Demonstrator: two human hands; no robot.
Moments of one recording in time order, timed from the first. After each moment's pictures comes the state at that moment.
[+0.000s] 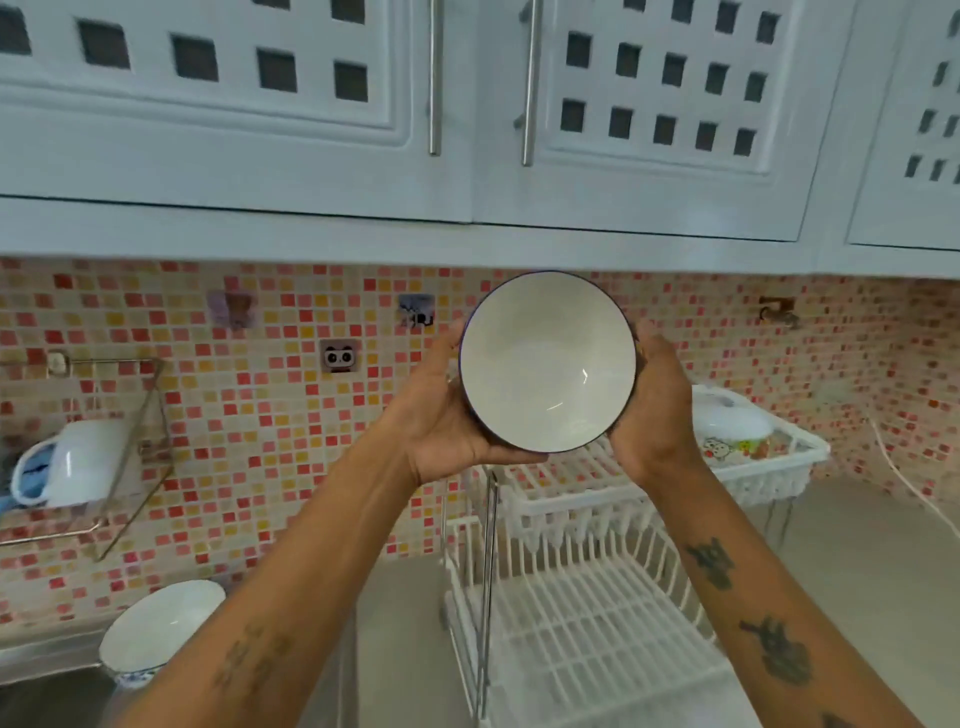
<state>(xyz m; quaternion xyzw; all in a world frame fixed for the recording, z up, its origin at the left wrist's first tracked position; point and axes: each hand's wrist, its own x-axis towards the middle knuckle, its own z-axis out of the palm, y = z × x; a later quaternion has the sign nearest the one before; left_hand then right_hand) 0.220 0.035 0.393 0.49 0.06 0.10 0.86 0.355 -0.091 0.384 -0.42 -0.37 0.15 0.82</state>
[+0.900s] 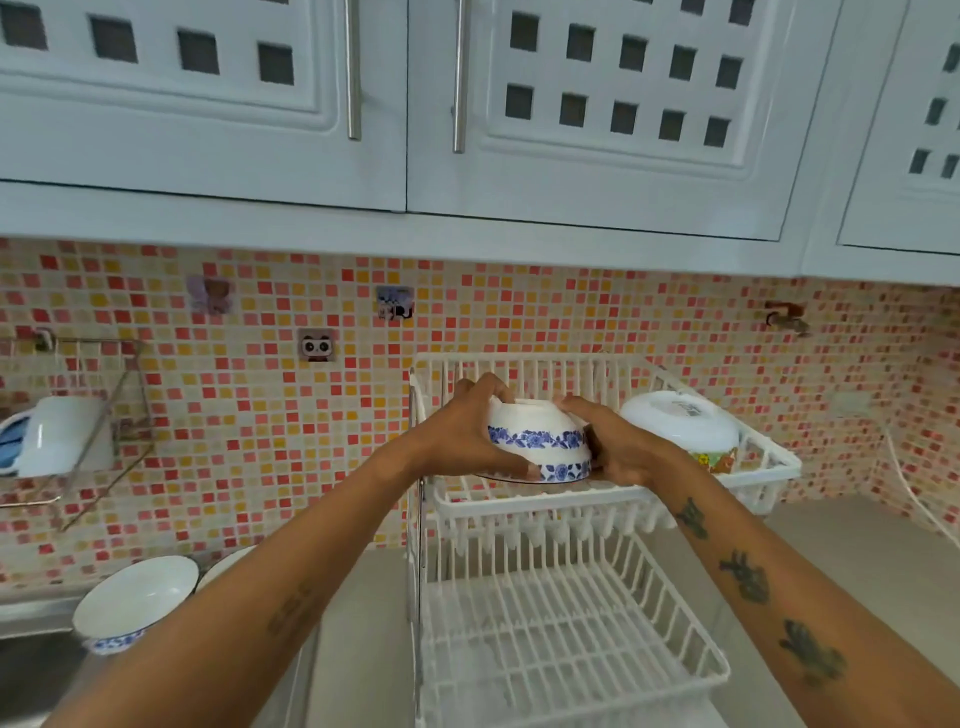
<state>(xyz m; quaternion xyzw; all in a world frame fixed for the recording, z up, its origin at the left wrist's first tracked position) 0.304 0.029 0.352 0.92 0.17 0.20 0.30 0.487 -0.081 0.340 -0.71 -0.31 0.37 0.52</state>
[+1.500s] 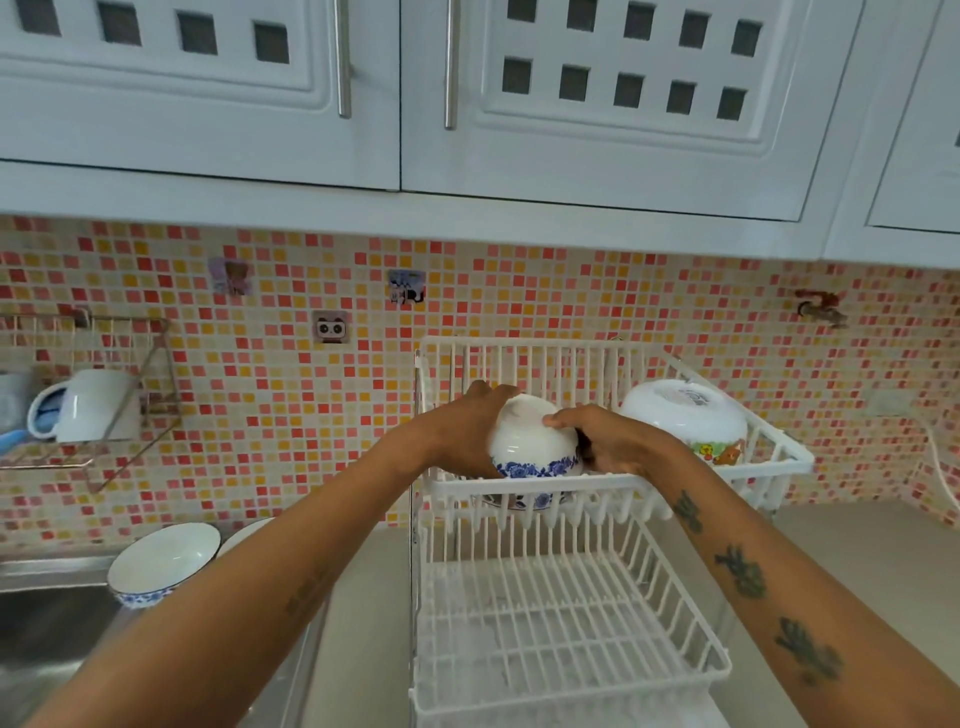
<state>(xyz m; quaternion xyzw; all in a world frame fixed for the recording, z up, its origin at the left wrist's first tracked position) 0.315 0.019 0.344 0.97 0.21 0.09 0.11 0.479 -0.084 0.340 -0.71 -0.36 0.41 0.45</state>
